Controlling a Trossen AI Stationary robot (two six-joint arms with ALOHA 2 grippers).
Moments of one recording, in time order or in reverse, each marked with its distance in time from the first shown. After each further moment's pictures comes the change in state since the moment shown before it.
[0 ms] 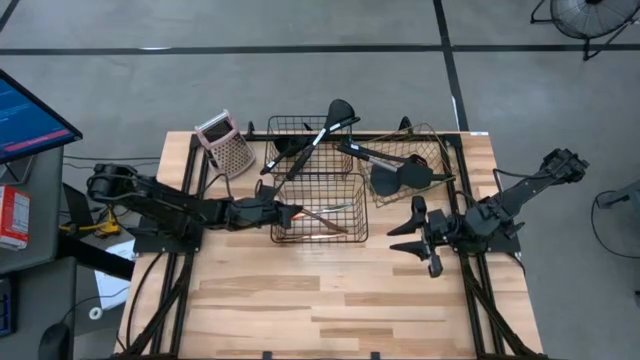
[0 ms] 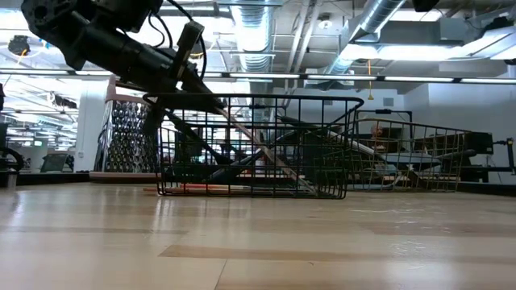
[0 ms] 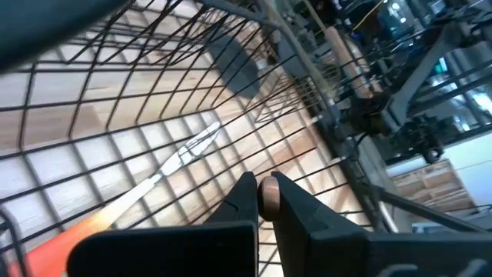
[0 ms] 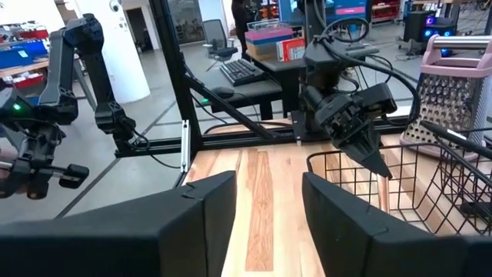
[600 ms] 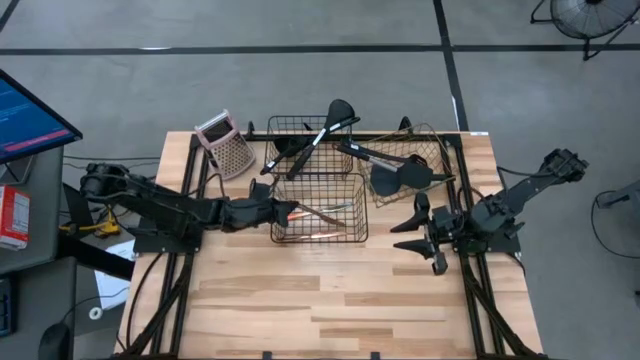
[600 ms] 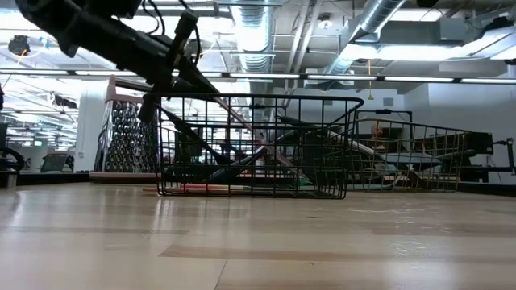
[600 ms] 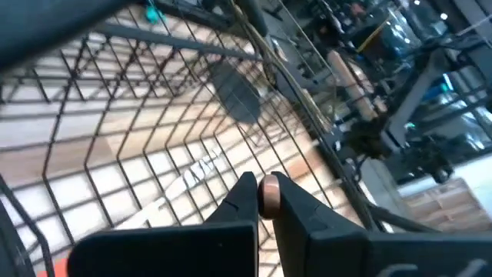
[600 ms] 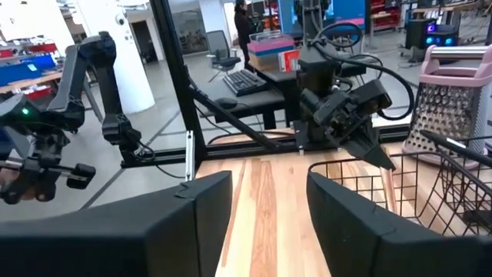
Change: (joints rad) left arm -0.032 -0.077 0.025 -0.092 -0.121 0.022; right arm 0.000 -0.046 0.000 0.000 0.000 -0.001
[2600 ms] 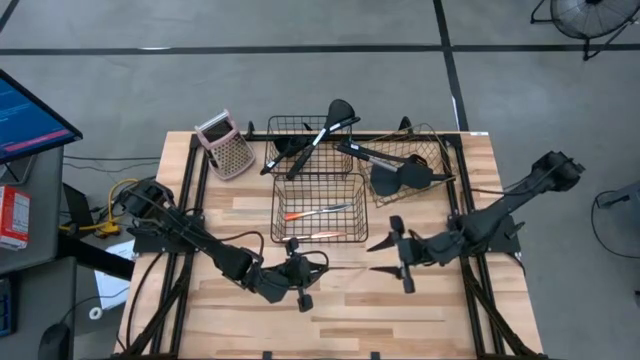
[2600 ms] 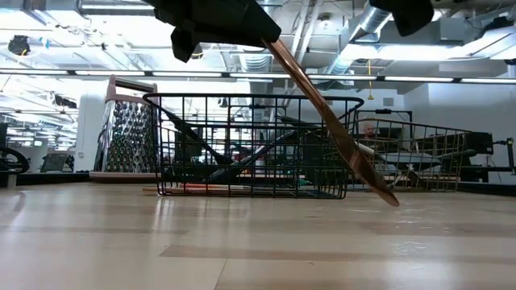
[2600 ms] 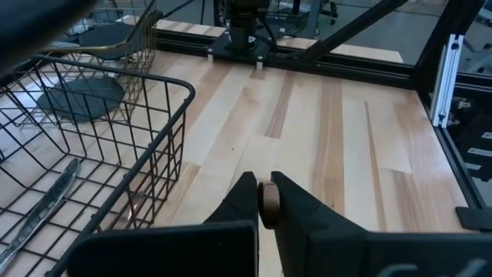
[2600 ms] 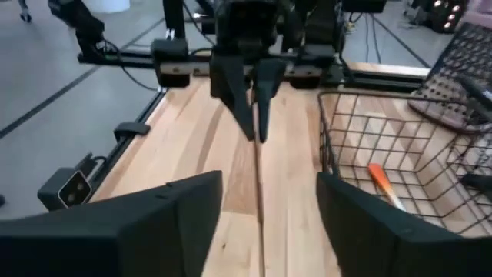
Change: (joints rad) left arm -0.434 0.454 0.500 -0.172 -0.180 0.639; right arm 0.004 0.332 -0.001 0.053 0.007 -0.090
